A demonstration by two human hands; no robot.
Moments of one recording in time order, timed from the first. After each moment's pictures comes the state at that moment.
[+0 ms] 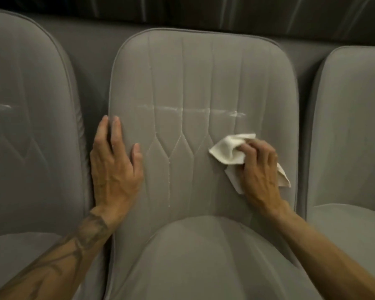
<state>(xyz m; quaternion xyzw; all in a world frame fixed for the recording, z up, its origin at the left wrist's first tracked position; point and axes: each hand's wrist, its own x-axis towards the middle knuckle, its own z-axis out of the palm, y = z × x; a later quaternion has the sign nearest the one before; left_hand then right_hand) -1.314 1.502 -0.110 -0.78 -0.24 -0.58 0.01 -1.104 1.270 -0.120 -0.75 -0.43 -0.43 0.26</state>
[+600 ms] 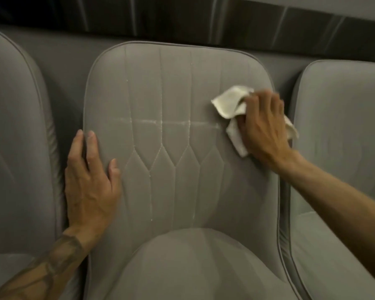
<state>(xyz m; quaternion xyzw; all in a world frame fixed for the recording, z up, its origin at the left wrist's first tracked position) -1.311 1.504 -0.112 -0.78 -0.24 -0.58 0.01 -1.045 1.271 0.004 -0.72 -0.41 -0.54 0.15</state>
